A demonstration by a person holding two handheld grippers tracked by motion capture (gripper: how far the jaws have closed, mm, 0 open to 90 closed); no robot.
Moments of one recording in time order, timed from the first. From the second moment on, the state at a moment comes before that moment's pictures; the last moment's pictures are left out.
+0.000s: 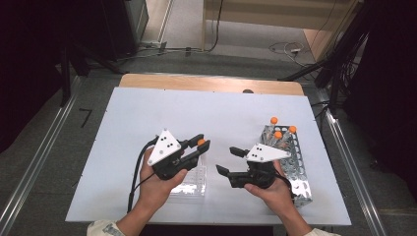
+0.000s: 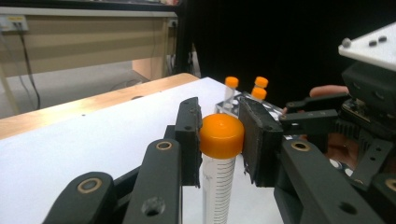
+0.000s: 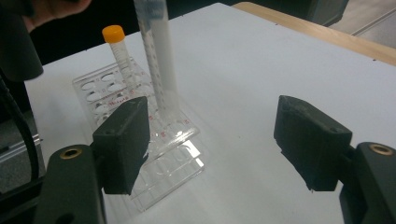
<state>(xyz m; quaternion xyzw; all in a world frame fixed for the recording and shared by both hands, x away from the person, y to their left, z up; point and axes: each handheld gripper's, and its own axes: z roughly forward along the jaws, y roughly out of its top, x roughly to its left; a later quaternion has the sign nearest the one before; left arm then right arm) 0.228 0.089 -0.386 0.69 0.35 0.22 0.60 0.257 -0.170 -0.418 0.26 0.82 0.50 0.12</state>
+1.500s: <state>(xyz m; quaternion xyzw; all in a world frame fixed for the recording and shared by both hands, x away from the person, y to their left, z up) 0.214 0.159 -0.413 0.69 0.41 0.27 0.54 0.253 -0.176 -0.416 0.26 0.82 0.50 0.13</state>
